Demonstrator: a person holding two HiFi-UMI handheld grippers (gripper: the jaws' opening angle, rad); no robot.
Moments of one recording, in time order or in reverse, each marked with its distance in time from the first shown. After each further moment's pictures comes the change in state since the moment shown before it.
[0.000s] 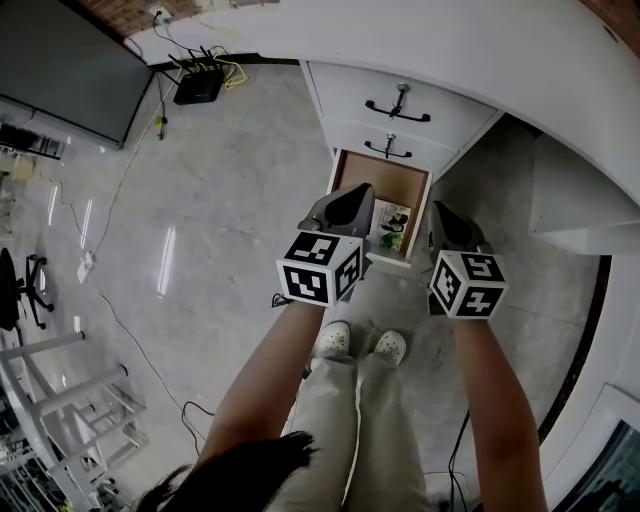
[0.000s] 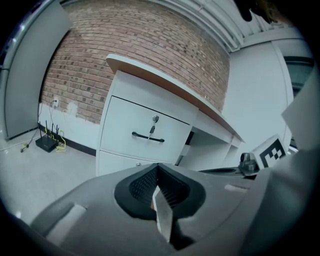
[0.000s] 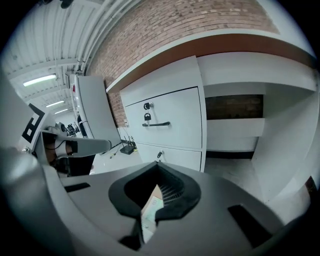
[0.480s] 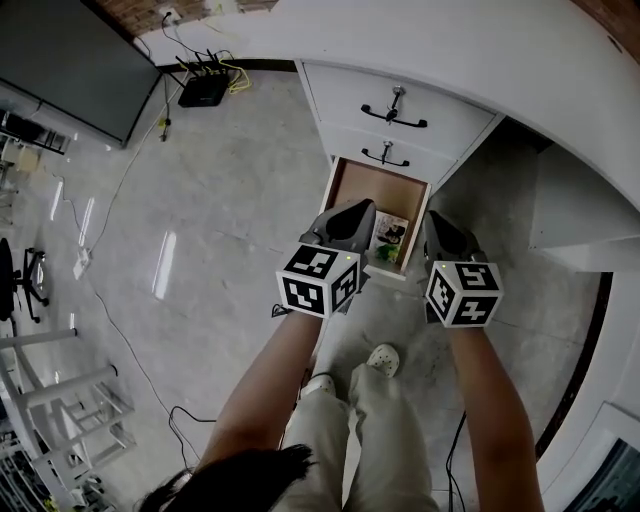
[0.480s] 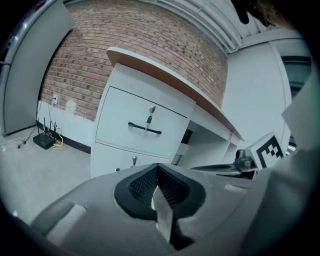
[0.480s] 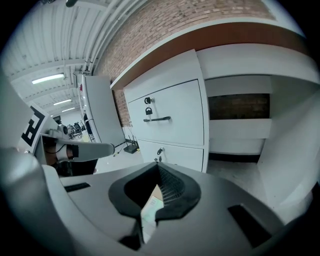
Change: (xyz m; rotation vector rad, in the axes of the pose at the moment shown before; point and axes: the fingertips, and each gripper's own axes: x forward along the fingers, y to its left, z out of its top) left arm 0.012 -0.006 -0.031 -0.006 -0.028 -0.012; right arm 0.013 -0.007 -0.018 -0.048 -0.022 0.060
